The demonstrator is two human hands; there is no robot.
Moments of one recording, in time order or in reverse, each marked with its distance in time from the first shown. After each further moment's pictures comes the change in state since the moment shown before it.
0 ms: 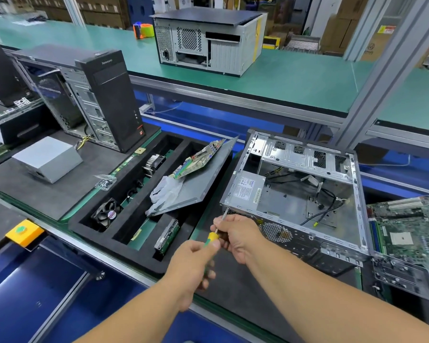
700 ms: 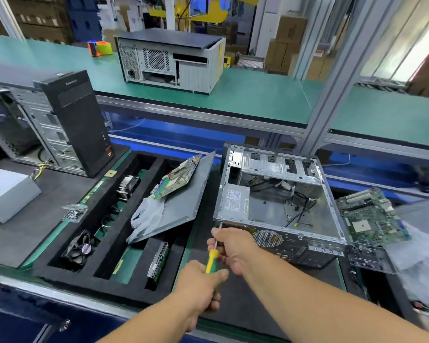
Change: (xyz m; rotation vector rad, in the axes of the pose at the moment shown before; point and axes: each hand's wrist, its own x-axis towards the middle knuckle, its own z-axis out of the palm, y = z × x) left_hand 0.008 0.012 -0.007 0.246 -0.185 0.000; right_hand -0.009 -0.005 0.022 0.015 0.195 0.022
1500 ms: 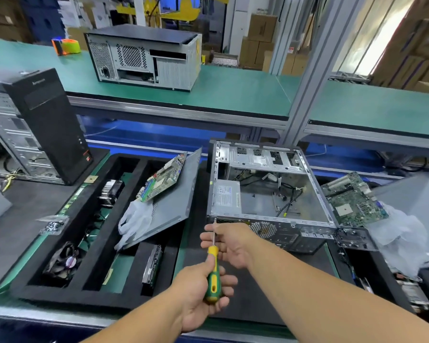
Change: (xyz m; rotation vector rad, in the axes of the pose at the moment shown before) left_hand 0.007 0.002 -0.013 -0.338 -0.296 -0.253; right_hand -0.007 -0.007 -0.005 -0.003 -0.030 0.068
